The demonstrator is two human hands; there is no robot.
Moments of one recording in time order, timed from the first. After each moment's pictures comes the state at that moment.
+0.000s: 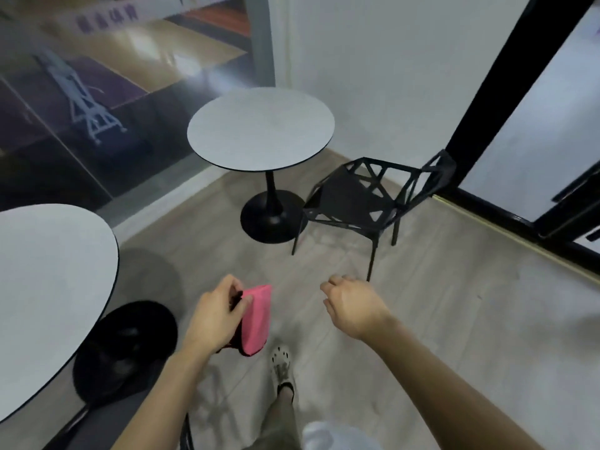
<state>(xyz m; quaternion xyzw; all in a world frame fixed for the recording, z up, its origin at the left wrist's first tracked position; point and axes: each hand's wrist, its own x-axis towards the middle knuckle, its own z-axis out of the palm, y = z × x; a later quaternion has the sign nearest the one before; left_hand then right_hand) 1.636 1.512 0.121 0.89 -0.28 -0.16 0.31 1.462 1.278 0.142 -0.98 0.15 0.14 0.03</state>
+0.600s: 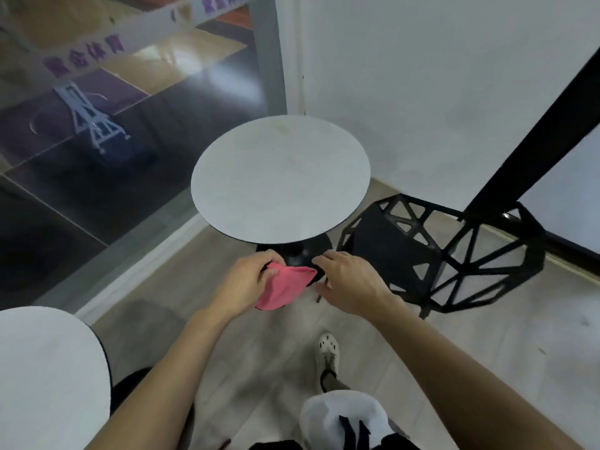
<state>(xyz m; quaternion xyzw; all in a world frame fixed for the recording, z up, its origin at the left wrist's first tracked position) 1.980 1.288 0.147 0.83 -0.44 -0.20 0.28 1.807 1.102 0.162 -0.98 0.15 0.05 0.14</state>
